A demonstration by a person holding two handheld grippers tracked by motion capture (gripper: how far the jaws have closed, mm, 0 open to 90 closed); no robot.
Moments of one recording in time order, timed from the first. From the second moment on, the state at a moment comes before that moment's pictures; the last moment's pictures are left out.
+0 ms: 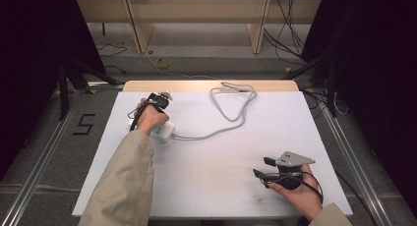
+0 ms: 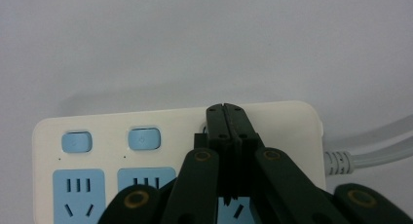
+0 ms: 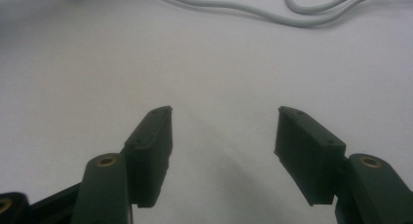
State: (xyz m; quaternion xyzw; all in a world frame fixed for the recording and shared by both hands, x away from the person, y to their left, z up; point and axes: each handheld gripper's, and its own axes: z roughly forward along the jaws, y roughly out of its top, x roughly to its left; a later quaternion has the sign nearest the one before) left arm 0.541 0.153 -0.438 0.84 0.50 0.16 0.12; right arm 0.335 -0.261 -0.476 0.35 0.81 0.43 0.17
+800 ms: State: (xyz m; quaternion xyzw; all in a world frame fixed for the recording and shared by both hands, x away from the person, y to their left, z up) left arm 0.532 0.171 -0.432 0.83 0.52 0.16 0.17; right arm 0.335 -0.260 -0.476 0.35 0.81 0.43 0.17
